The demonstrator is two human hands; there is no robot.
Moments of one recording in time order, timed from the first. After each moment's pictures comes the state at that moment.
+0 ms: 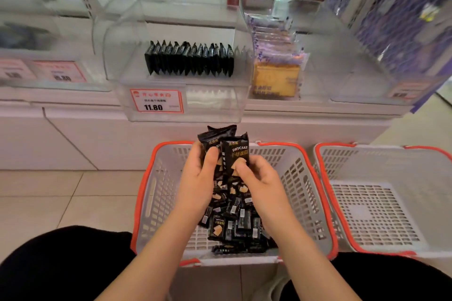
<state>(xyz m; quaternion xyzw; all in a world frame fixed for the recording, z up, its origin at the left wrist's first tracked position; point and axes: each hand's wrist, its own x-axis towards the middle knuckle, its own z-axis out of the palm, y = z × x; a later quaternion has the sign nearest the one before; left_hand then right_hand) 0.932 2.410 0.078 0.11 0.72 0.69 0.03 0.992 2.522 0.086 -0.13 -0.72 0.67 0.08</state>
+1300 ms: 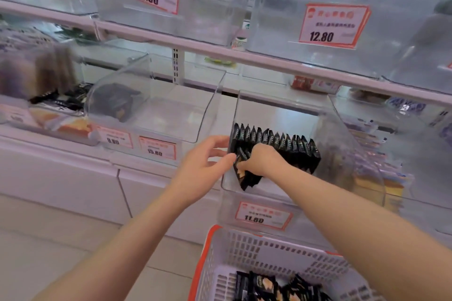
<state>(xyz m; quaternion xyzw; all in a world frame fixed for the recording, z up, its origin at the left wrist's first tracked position) 0.739 2.273 0.186 0.17 0.77 0.62 -0.01 0.687 2.430 0.183 -0.08 -0.98 0.12 -0.11</state>
